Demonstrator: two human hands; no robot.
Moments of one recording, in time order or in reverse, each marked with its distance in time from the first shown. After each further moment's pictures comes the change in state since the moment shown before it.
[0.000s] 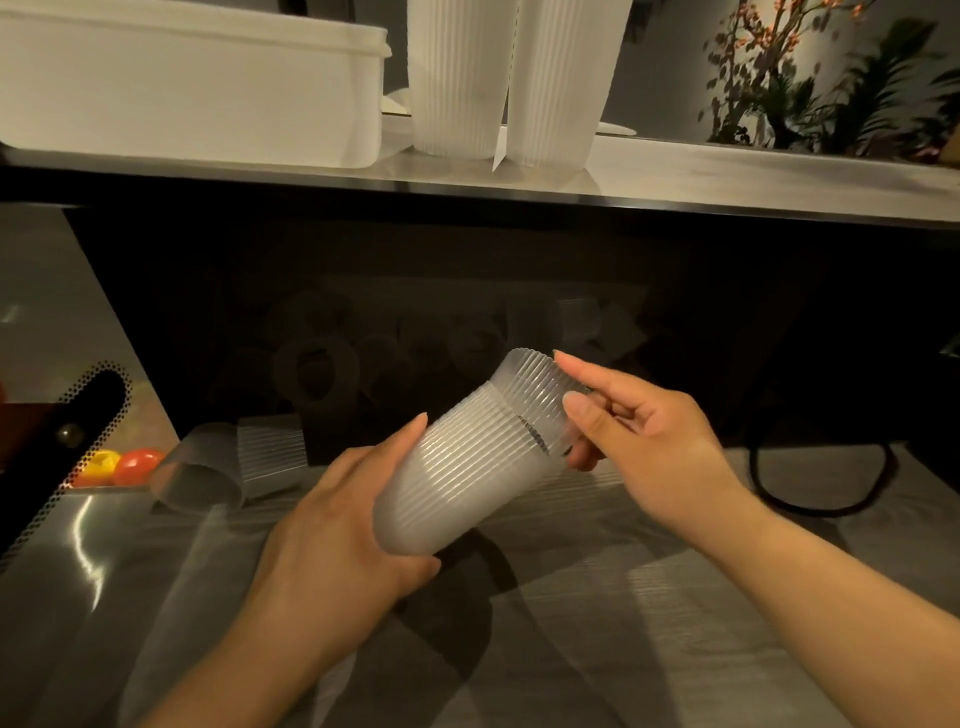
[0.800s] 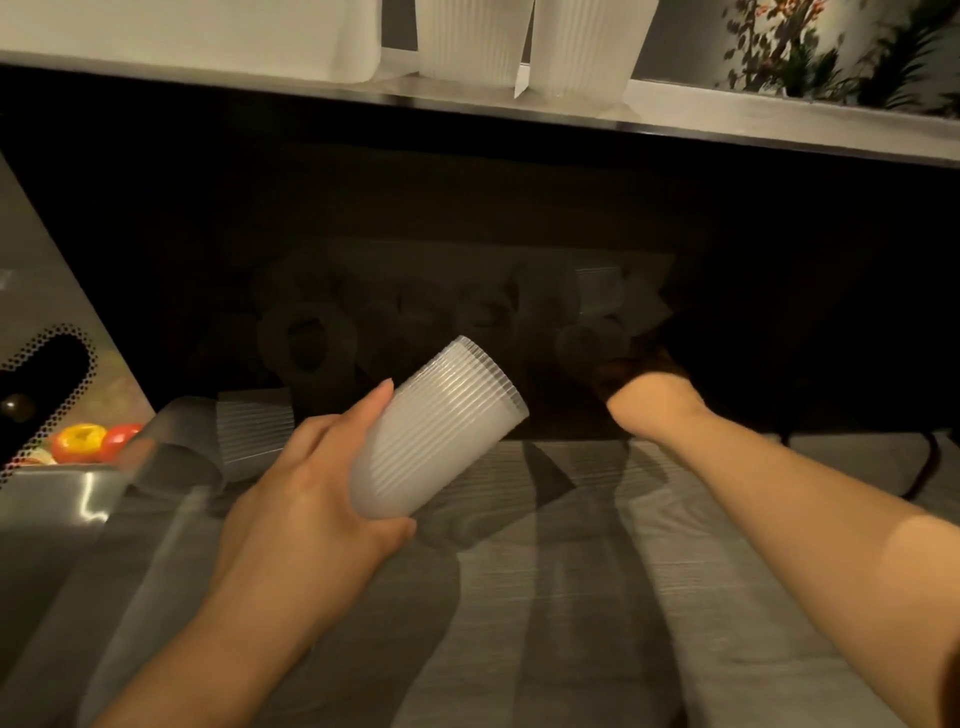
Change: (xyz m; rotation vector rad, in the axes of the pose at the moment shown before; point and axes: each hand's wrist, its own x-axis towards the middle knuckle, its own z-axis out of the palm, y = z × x) left_hand 0.017 -0.025 0.007 0.067 0.125 -0.091; right_hand 0.109 0.126 -0.010 -0.983 -0.073 0.535
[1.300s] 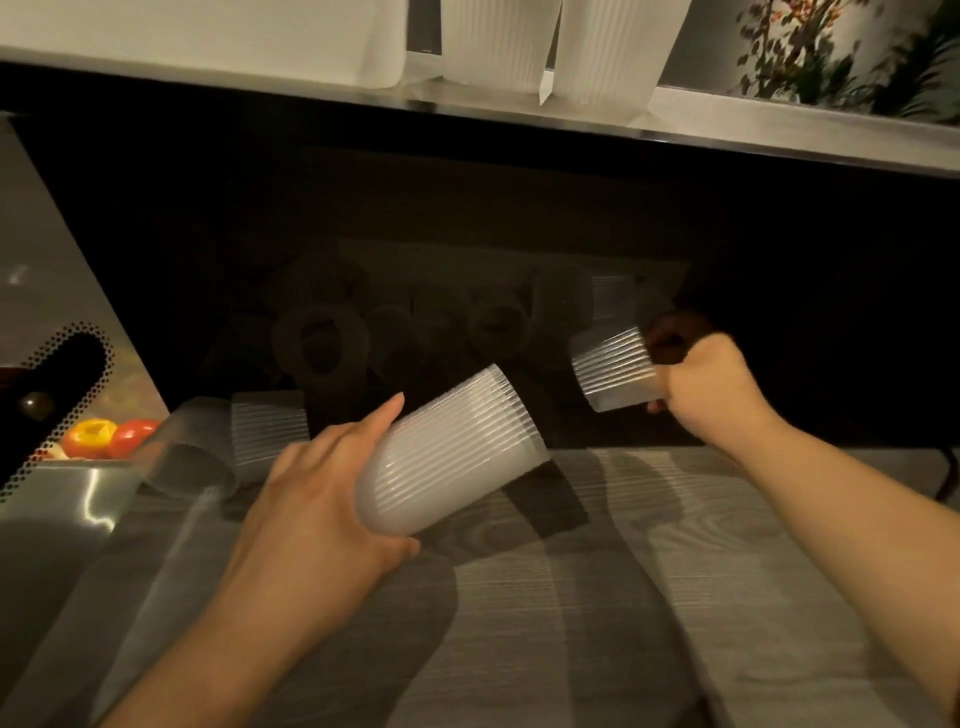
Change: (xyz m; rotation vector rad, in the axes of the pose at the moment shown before) left_hand 0.004 -0.010 -0.002 0.061 -0.079 0.047; right_hand -0.033 -0.001 -0.033 0.870 0.203 -0.097
